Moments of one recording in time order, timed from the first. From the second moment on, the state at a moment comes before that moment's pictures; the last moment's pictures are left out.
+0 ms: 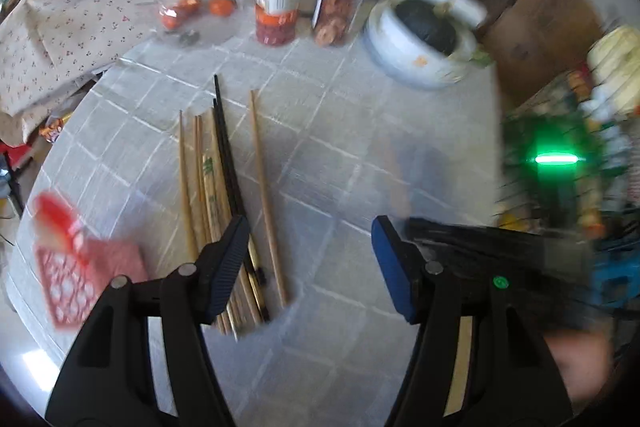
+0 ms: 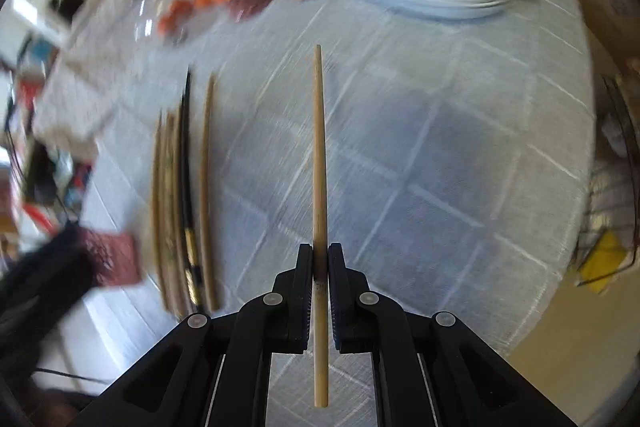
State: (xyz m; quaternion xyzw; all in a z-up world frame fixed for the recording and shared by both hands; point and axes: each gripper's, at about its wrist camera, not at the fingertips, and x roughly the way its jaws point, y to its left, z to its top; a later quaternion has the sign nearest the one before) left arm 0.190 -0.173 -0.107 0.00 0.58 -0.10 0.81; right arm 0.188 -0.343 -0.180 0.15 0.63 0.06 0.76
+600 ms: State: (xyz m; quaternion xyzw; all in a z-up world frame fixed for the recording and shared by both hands) left arm 0.265 -0.172 -0.198 0.01 0.62 -0.07 0.78; right arm 0.182 -0.366 -0.096 0.21 0.52 0.11 0.82
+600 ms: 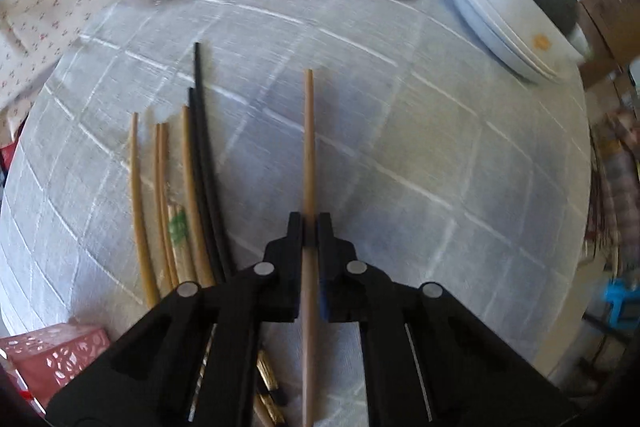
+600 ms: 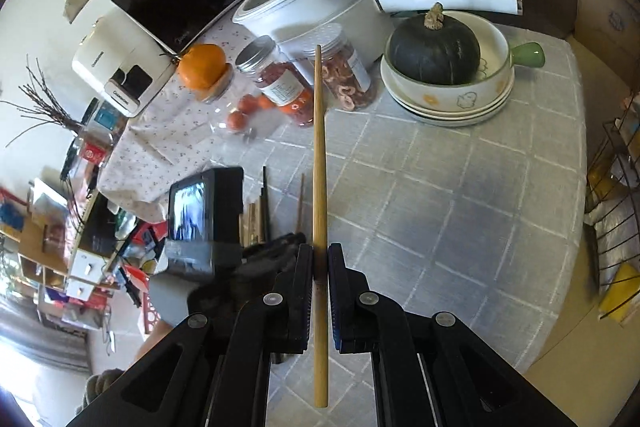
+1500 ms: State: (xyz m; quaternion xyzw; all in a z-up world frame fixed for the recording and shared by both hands) left arm 0.103 0.044 -0.012 -0.14 0.17 -0.07 0.97; right arm 0.111 -0.225 0.010 0.17 0.30 0.32 0.88
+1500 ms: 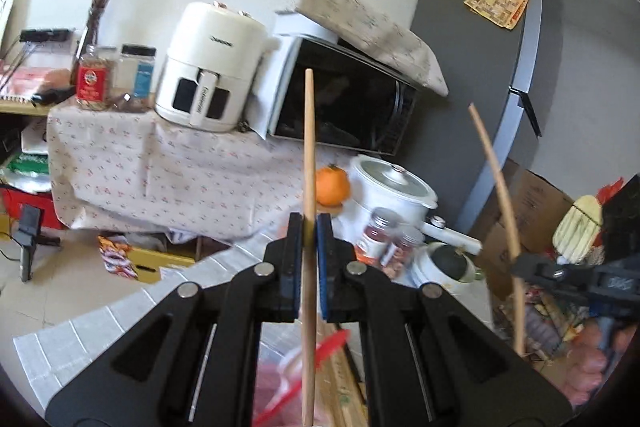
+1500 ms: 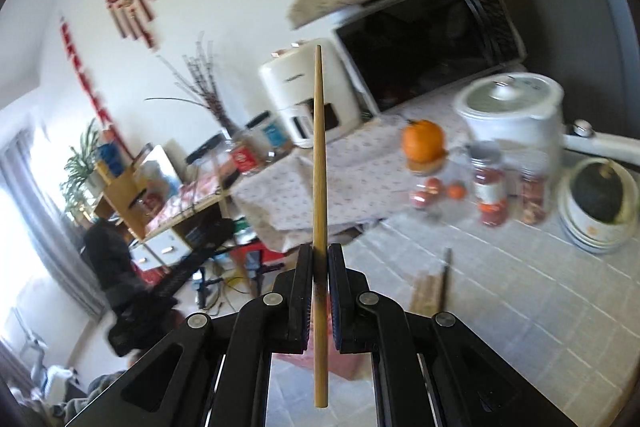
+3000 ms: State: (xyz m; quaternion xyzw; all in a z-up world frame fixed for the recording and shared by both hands) left arm 0.125 0.100 -0.022 -0.29 0.34 -0.17 0.88; right arm 0.125 -0.108 -0.070 0.07 0.35 0.35 0.87
